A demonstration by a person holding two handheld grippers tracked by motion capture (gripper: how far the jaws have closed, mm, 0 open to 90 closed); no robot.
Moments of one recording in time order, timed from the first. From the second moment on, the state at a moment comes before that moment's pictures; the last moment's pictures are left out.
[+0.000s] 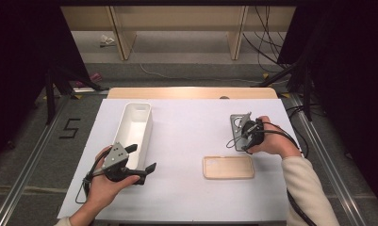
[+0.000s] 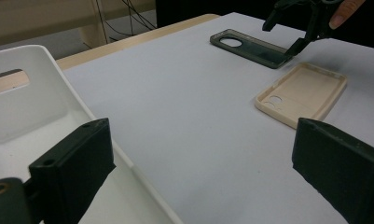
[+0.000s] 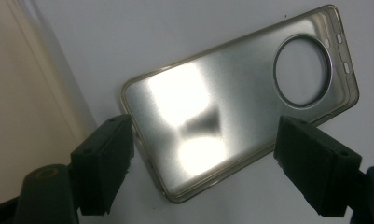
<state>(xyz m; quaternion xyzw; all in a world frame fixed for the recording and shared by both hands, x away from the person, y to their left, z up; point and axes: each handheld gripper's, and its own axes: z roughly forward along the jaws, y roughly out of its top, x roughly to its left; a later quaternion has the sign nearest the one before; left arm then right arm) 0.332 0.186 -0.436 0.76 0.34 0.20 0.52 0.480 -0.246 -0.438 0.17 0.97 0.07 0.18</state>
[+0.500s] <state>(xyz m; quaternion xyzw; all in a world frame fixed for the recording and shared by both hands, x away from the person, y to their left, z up) 0.332 0.186 -0.436 0.76 0.34 0.20 0.52 0.478 -0.246 -0.443 0.15 0.97 0.04 0.17</state>
